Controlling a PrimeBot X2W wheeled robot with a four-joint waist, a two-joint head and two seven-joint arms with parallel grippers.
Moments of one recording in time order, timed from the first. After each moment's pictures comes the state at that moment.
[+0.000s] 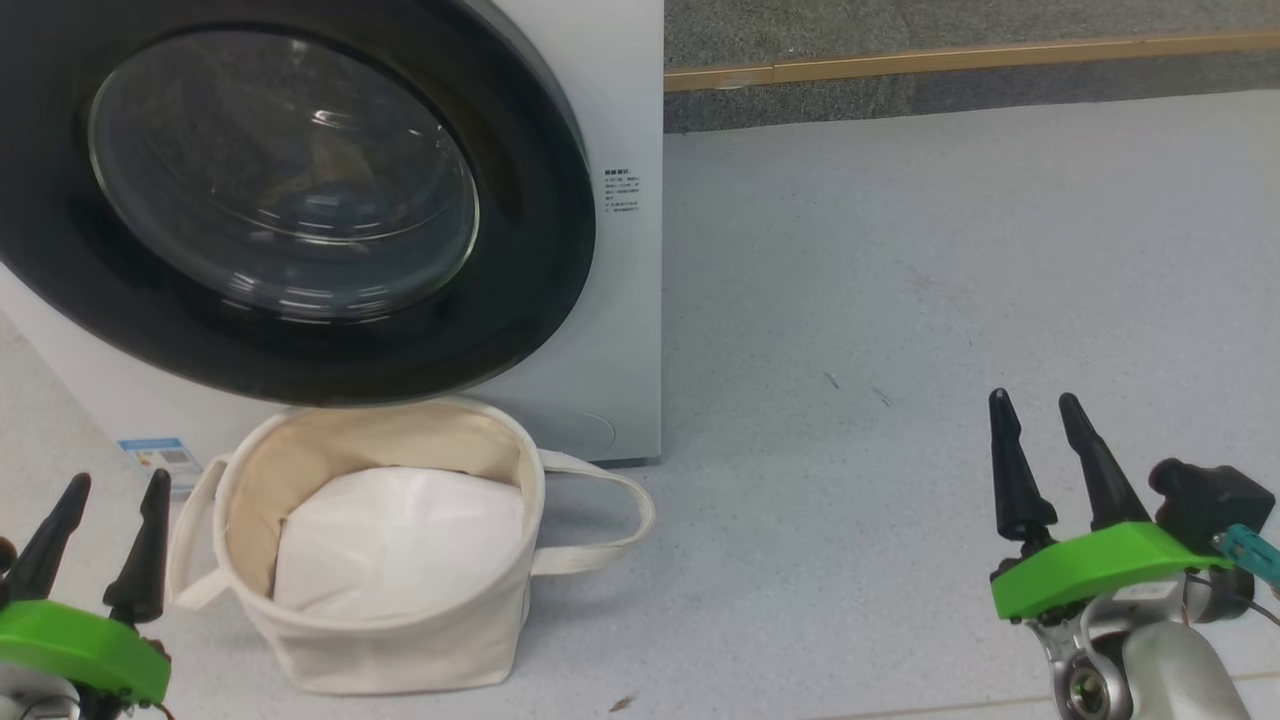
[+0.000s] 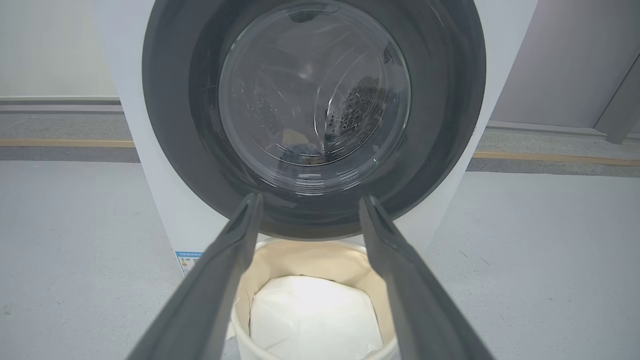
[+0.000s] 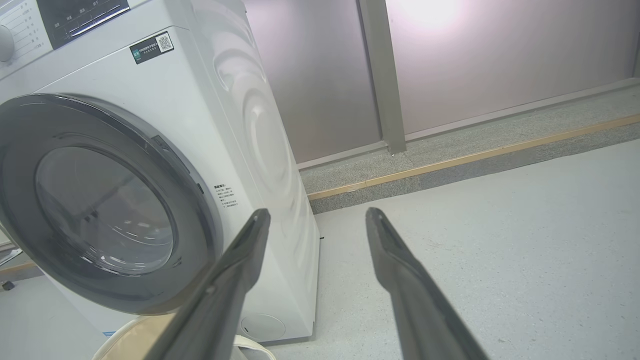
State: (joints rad) left arm -0.25 0.64 -0.35 0.32 -0.86 -0.08 -0.19; right arm -0.18 -0.05 -0.04 0.21 0.32 0.13 -0.12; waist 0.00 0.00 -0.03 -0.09
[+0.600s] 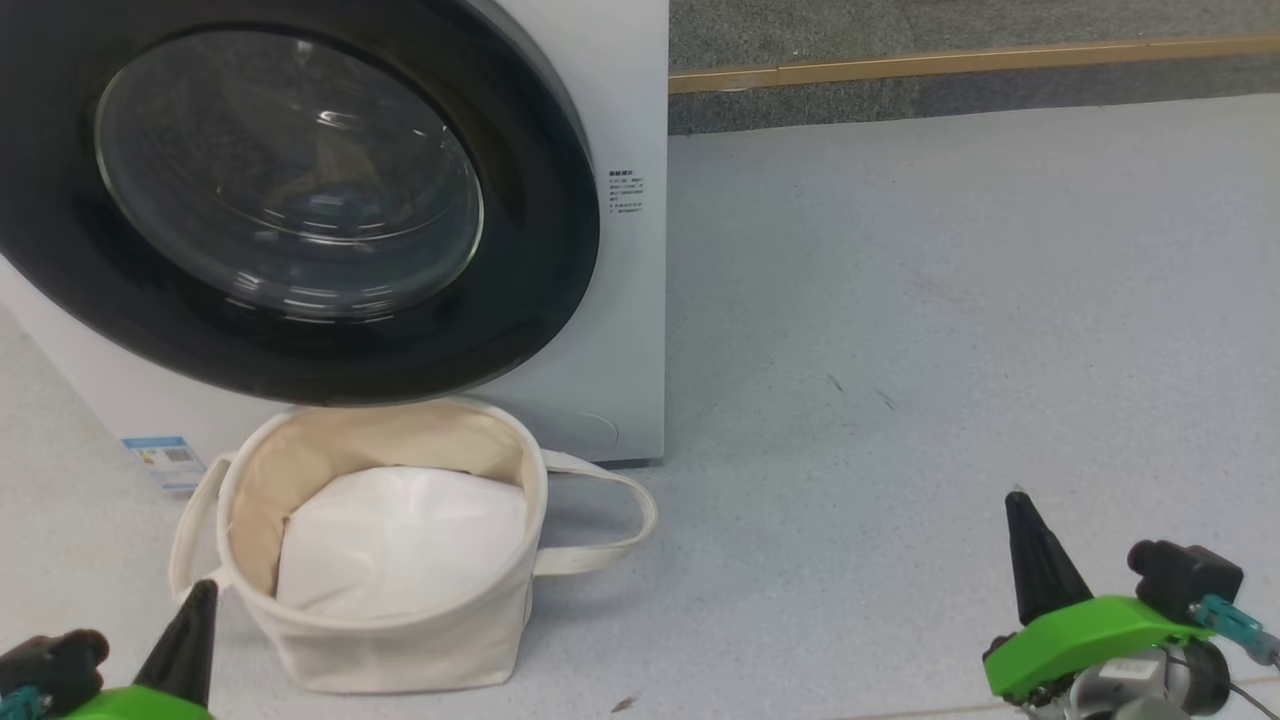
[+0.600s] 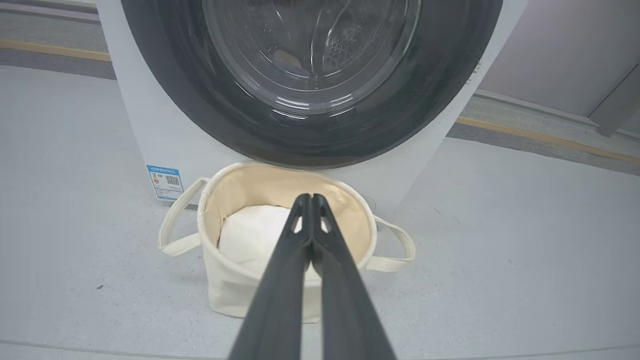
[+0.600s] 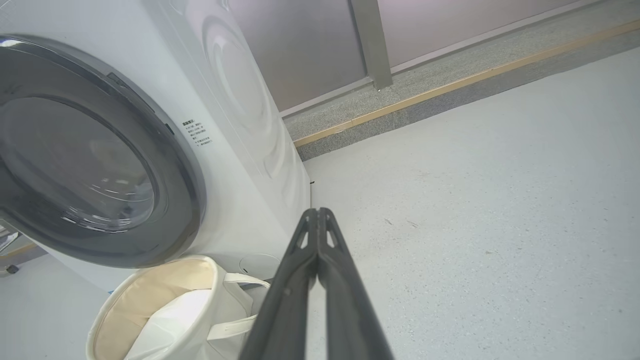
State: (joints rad) left arm -0.15 0.52 -0.39 0.37 -0.90 -0.08 -0.18; right arm -0.10 -0.04 -0.04 0.32 0.38 0.13 -0.11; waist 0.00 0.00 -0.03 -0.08
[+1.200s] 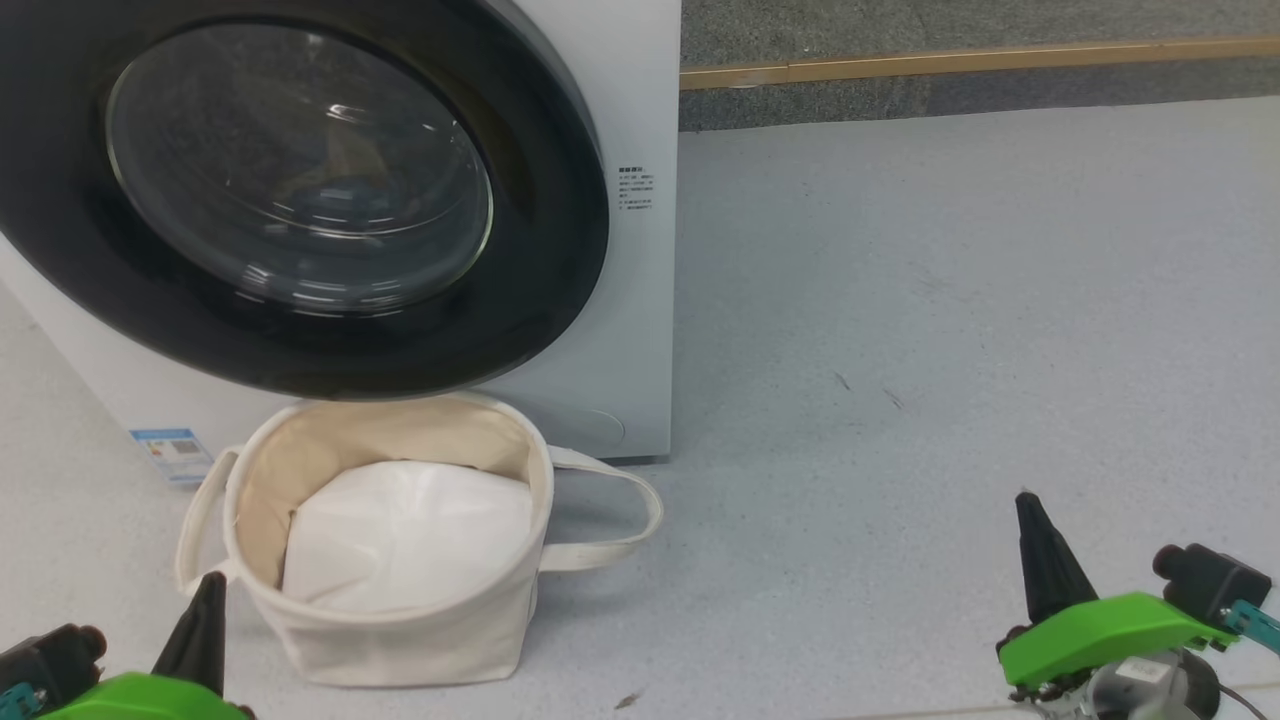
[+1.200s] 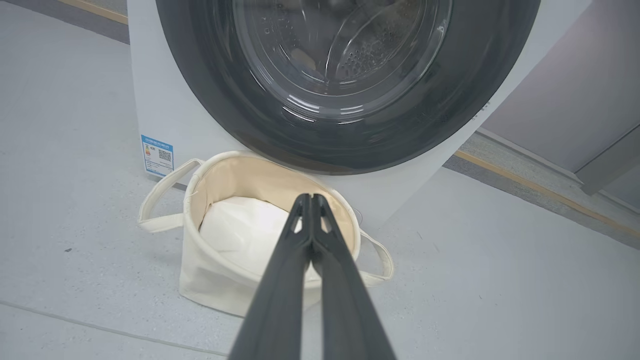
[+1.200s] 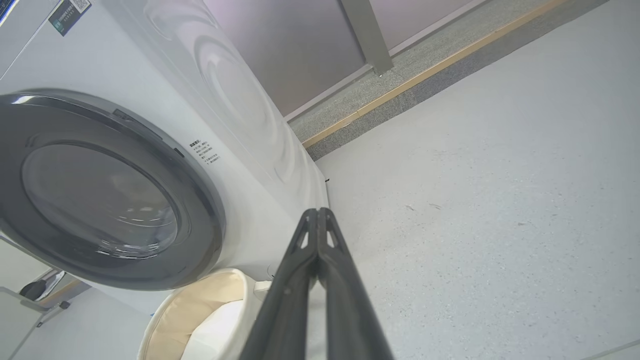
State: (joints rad) left arm -0.15 0.45 -0.32 0.37 -1.01 -0.08 -0.14; right arm -0.10 -0.04 -0.05 0.31 0.56 0.13 -0.08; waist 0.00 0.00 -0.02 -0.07
